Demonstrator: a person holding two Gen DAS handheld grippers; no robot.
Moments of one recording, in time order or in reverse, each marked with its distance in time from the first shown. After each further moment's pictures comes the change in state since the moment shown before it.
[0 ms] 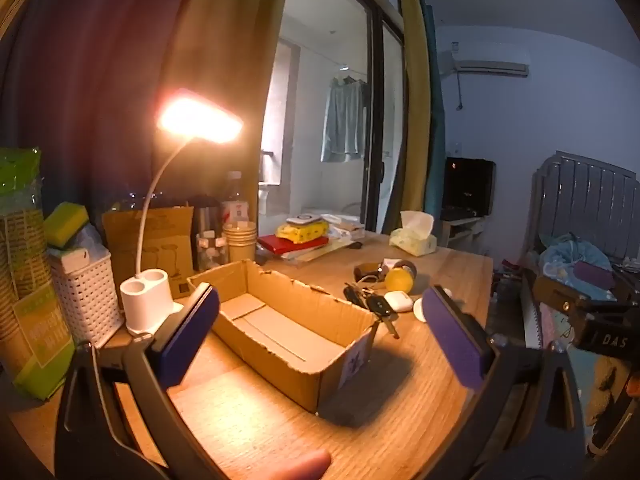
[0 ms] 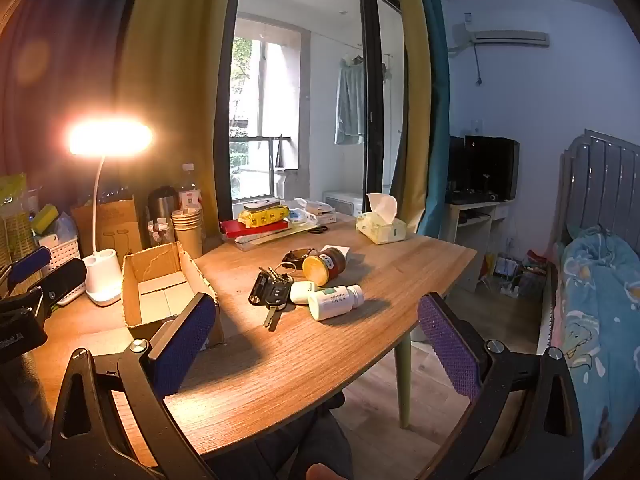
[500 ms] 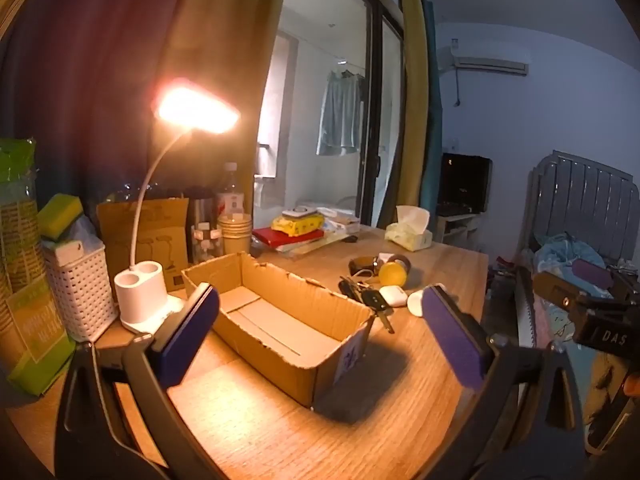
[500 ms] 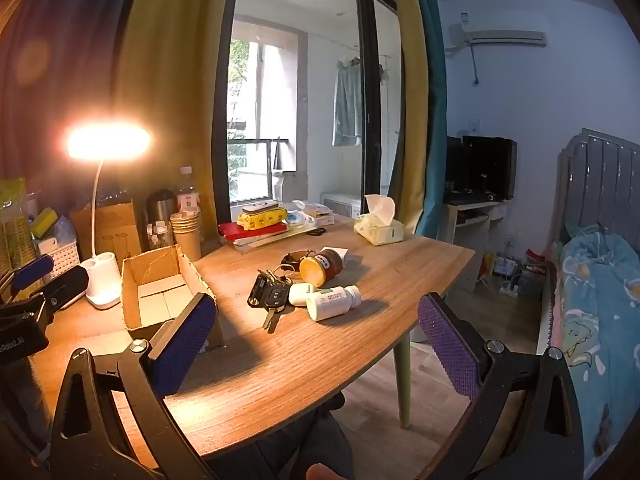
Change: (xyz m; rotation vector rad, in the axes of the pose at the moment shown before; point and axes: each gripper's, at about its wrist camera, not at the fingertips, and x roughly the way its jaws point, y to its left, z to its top) left arm 0.005 0.001 -0.003 -0.009 0.039 -0.006; right arm -0.001 0.000 0.000 0.009 -0.010 -0.005
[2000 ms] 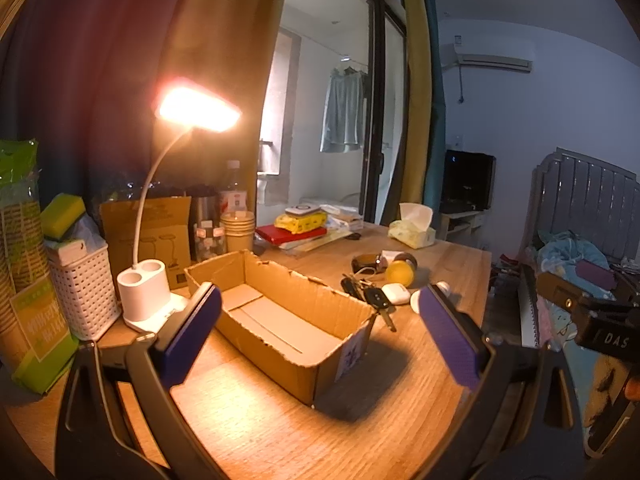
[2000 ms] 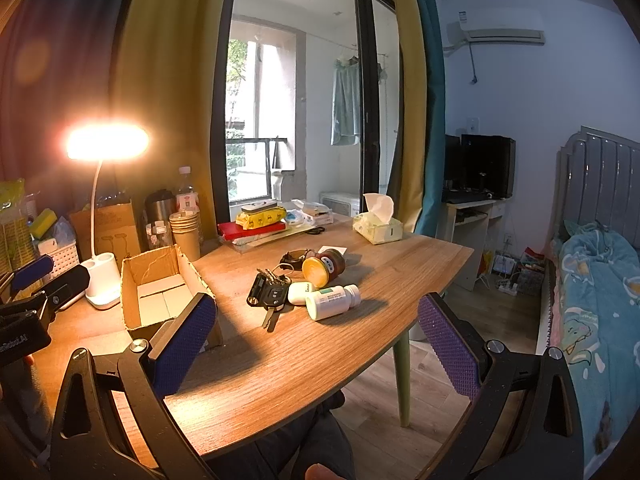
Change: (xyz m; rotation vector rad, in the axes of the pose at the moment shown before) left arm -0.002 0.000 0.005 -0.004 0.015 0.004; right arm -0.003 -0.004 0.003 0.005 0.002 -0.001
